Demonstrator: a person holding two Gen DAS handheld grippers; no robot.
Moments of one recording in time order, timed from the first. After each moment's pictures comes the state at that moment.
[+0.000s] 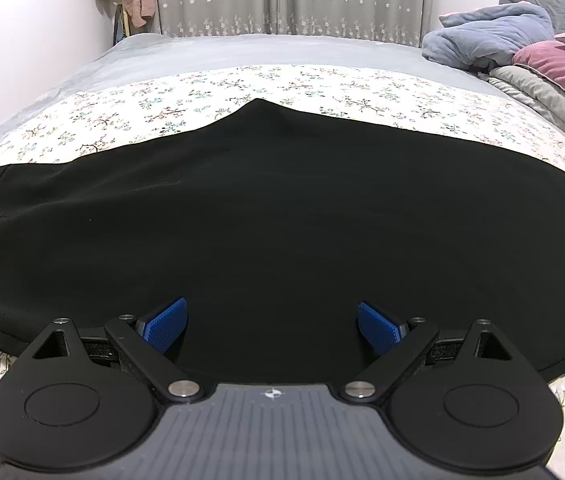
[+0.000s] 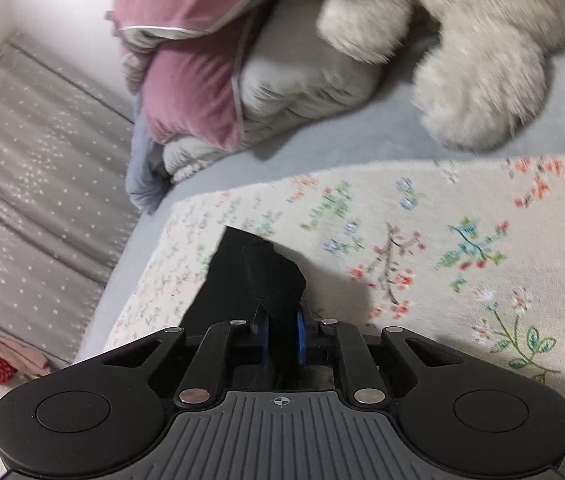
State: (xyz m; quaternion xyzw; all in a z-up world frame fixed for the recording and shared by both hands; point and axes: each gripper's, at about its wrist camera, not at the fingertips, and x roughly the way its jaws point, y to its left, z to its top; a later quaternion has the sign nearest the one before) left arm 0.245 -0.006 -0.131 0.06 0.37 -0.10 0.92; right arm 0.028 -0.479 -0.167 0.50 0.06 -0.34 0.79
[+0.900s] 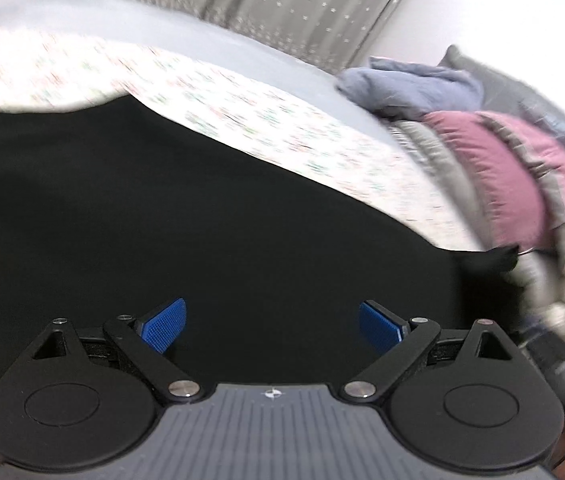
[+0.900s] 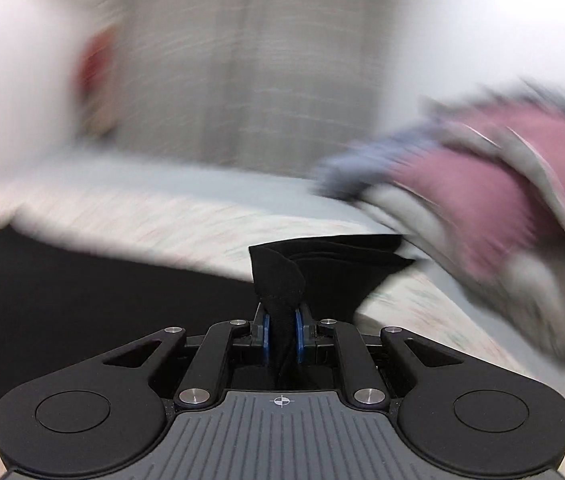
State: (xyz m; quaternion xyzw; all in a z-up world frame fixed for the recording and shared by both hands) left arm 0.246 -0.049 -0.109 -0.14 0.39 -0.27 0.87; right arm 0.136 -0.287 -0.130 -0.08 0.16 -0.20 0.96
